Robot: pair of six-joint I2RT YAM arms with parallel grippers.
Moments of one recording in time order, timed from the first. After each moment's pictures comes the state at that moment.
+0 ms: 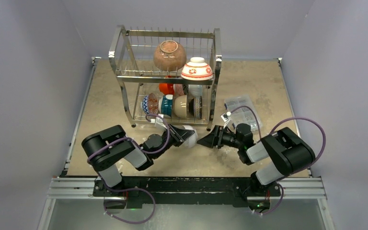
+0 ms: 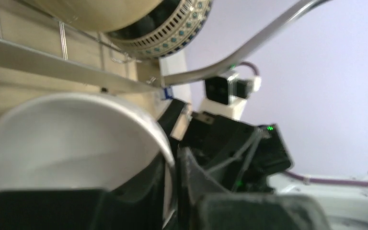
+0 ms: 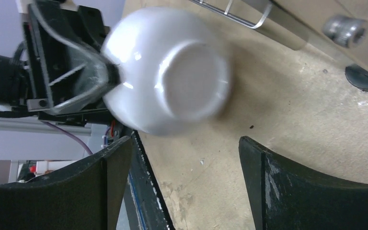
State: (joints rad) left arm -0.93 1.70 0.26 1.36 -0.17 -1.33; right arm 0.41 1.56 0.14 1.10 -0.73 0.85
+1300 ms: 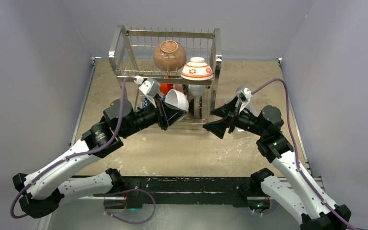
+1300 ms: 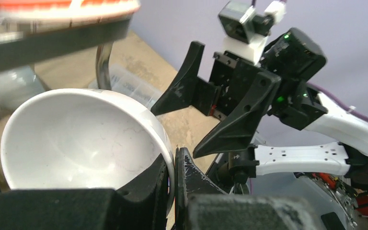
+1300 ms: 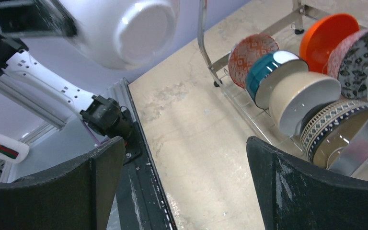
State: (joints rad) left arm -0.94 0.90 1.05 -0.20 0.06 -0.48; right arm 0.41 0.73 0.66 0.07 -0.74 0.45
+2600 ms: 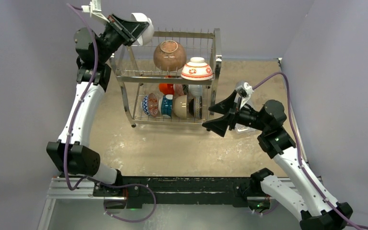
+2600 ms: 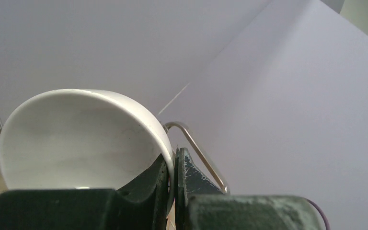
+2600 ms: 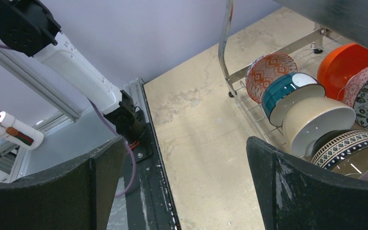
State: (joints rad) left arm -0.11 1.47 1.66 0.15 0.52 -0.93; right arm 0.41 0.79 0.79 0.04 -0.83 0.43
